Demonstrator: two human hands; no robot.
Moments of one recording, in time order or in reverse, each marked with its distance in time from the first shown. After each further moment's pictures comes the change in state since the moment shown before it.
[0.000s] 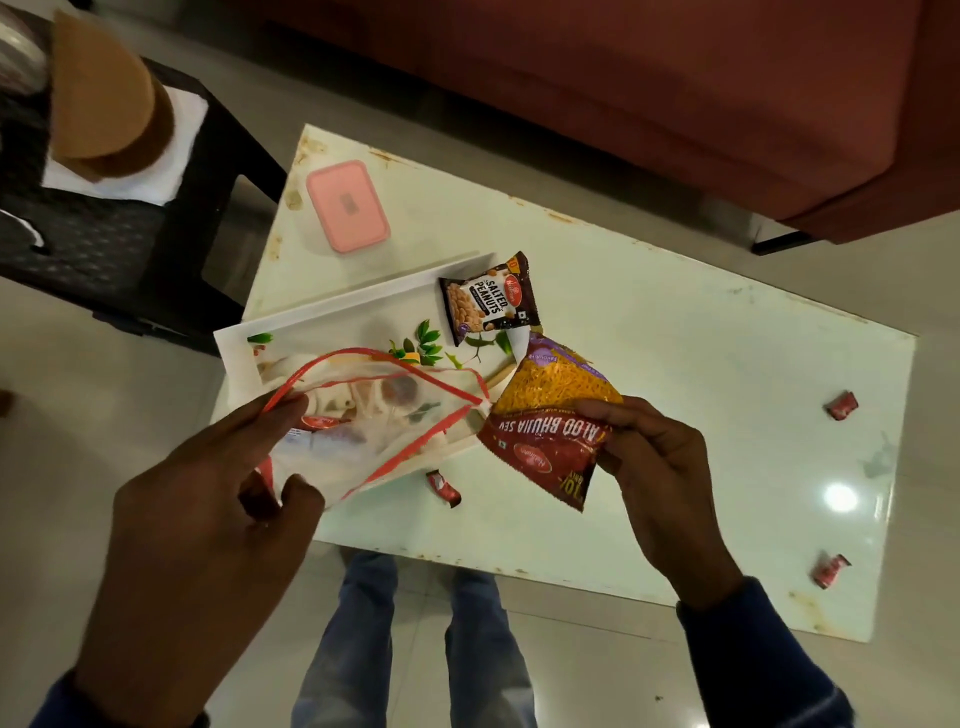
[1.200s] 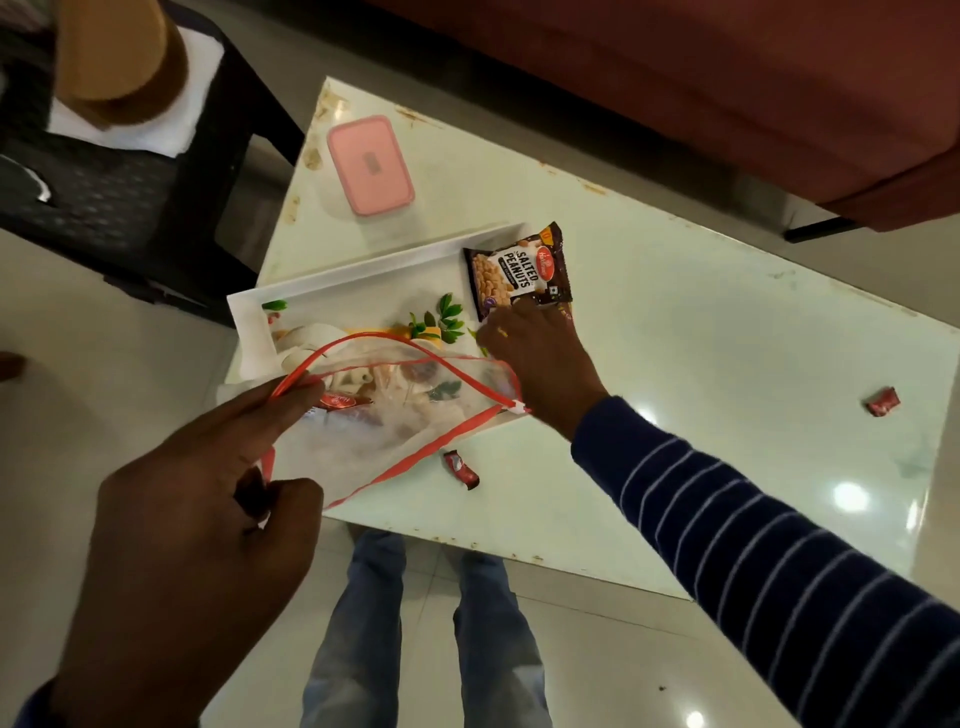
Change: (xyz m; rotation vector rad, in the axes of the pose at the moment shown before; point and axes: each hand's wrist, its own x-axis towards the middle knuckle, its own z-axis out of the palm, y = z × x) left_hand -0.013 -0.039 0.007 0.082 0.065 0.071; right_hand 0.105 0.039 0.087 -1.559 -0.365 -0.815
